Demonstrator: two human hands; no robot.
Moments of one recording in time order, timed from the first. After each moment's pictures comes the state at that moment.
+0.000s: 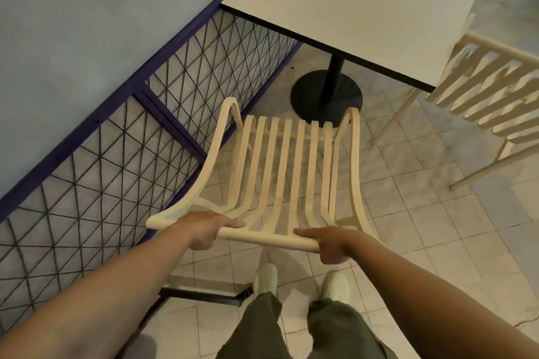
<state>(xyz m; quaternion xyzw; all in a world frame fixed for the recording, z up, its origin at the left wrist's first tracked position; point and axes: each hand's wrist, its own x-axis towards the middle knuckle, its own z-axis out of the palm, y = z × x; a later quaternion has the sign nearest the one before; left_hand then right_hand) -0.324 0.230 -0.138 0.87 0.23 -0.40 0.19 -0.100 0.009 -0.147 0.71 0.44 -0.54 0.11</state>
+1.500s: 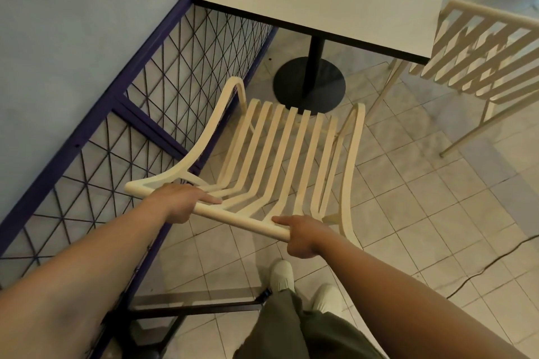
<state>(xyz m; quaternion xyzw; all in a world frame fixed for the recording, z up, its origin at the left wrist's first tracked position) -0.324 0.353 -0.131 0.90 0.17 -0.40 0.07 -0.184 0.090 -0.147 0.78 0.35 -0.51 -0.02</state>
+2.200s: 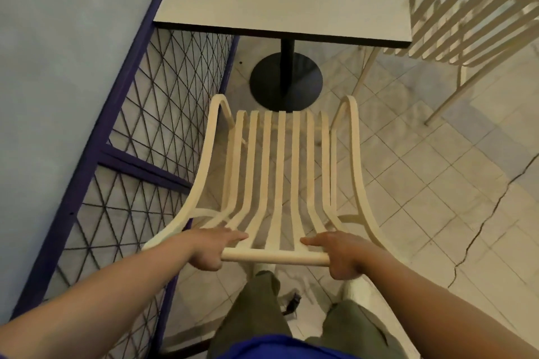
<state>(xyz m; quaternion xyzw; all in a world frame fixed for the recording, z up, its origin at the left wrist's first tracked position) -0.296 0.384 -0.133 0.82 0.02 -0.56 0.16 -0.187 0.097 -0.145 0.81 0.31 -0.50 0.01</state>
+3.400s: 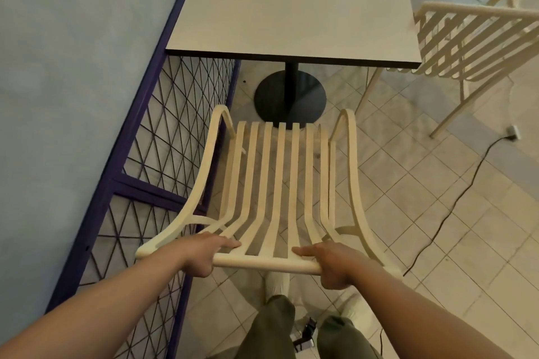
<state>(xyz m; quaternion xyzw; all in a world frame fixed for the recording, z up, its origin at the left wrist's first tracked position) -0.282 0.459 -0.124 0.84 0.06 -0.52 0.16 -0.182 0.173 -0.144 0.80 0.31 -0.50 -0.03</state>
